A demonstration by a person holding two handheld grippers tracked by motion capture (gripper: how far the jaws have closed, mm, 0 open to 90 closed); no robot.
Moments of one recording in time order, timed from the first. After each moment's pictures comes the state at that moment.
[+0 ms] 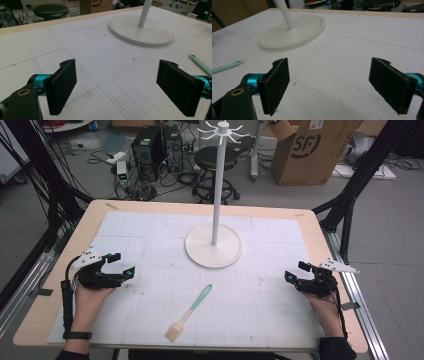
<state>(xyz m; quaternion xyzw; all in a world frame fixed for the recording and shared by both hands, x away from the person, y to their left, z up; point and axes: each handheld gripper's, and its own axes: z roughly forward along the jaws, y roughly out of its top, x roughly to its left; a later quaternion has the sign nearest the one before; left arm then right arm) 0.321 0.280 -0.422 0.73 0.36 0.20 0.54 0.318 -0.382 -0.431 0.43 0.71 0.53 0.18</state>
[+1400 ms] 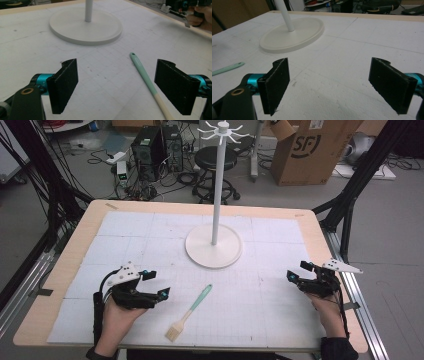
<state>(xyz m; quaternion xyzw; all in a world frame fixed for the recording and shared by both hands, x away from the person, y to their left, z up) 0.270 0.171 -0.409 0.77 0.33 0.13 0.53 0.316 -0.388 -0.428 0.42 0.71 0.54 0.18</state>
